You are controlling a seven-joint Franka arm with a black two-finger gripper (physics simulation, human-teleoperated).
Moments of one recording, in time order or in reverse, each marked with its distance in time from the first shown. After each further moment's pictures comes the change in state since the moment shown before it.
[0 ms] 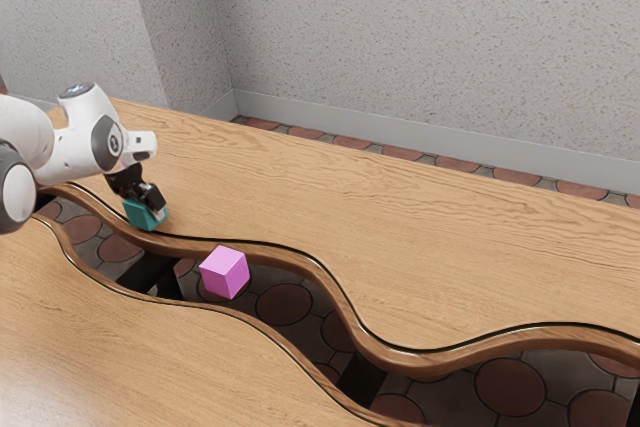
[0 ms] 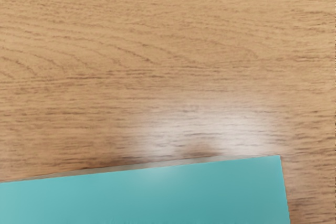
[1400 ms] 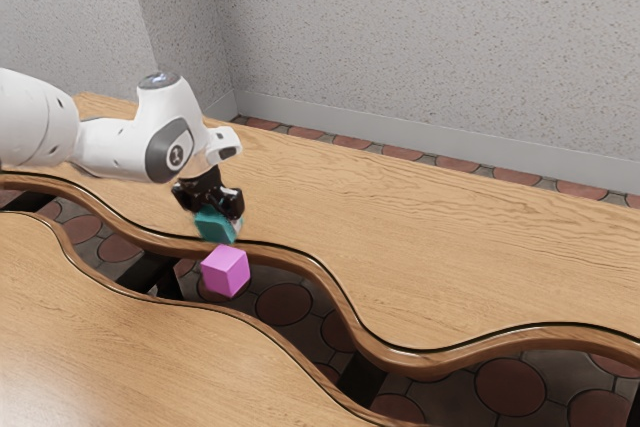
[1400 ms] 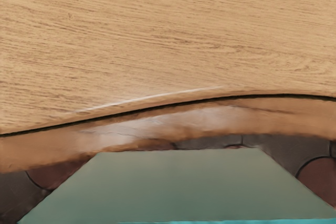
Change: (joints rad) arm -0.324 -0.393 -0.028 -0.449 0.166 0.082 -0.671
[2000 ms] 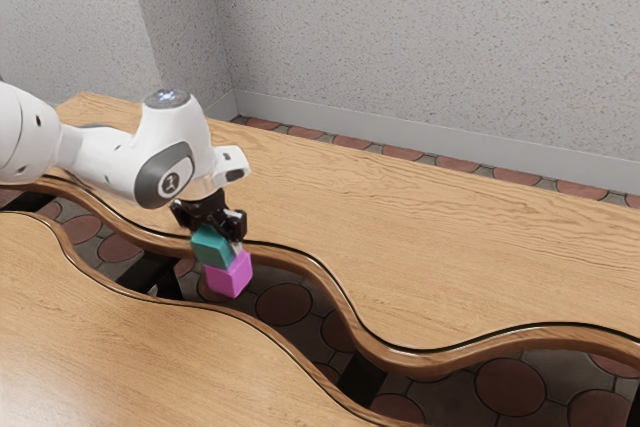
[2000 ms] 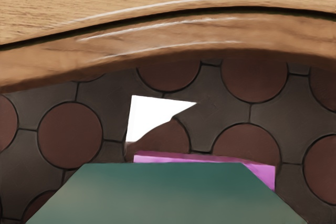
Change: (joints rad) arm -0.051 -0.155 -0.031 -0.212 0.147 0.047 -0.170
